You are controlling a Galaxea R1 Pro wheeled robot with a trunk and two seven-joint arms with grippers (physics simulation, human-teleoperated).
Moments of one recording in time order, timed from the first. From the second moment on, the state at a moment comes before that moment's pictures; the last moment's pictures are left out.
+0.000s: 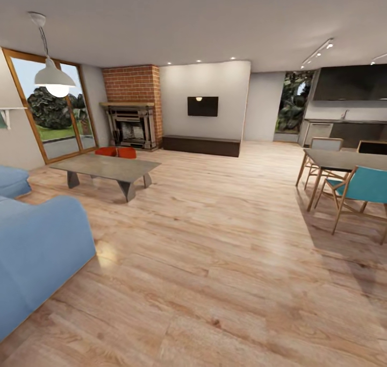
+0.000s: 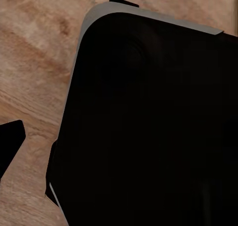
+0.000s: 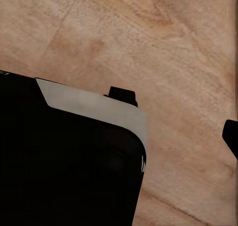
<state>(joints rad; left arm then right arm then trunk) 0.00 0.00 0.01 -0.05 0.29 -0.03 0.01 -0.14 0.02 0.33 0.03 -0.09 -0.16 -0.05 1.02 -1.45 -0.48</state>
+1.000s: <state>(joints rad) 0.00 0.00 0.01 -0.05 0.29 -0.04 0.01 -0.14 0.02 0.33 0.02 -0.10 -0.16 -0.06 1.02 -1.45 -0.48</state>
